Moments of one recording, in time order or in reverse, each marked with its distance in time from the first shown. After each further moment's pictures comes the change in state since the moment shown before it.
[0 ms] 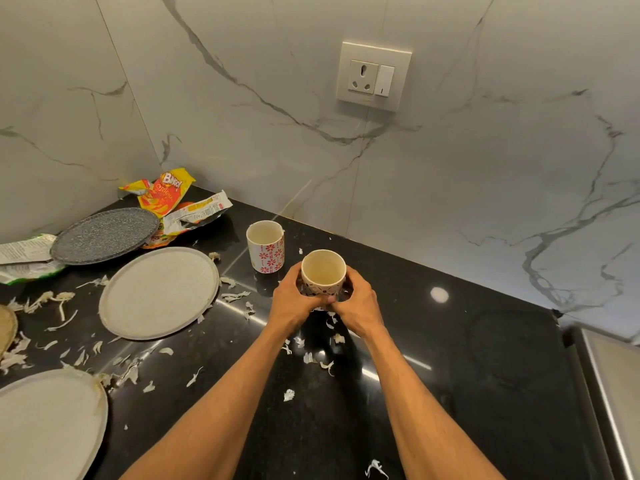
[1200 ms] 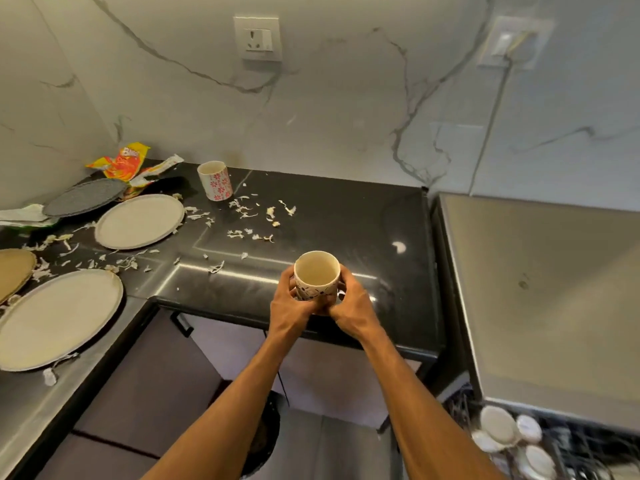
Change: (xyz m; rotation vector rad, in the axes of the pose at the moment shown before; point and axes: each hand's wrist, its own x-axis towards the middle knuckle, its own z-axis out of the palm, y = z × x) left_hand -0.353 0.002 0.077 -0.168 -0.091 0.053; right_hand -0.354 0.069 -0.071 0.077 0.106 -0.041
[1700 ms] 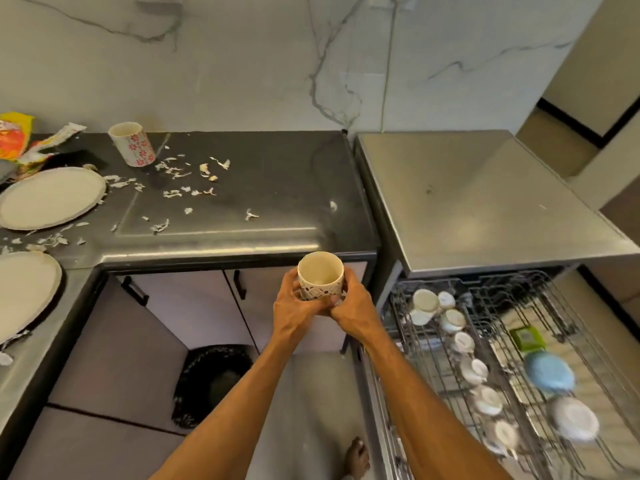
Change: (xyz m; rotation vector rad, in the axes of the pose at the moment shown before) left_hand -0.149 -0.039 0.010 0.002 -0.290 -0.026; right_hand -0.191 0.019 0.008 0.024 0.250 0.195
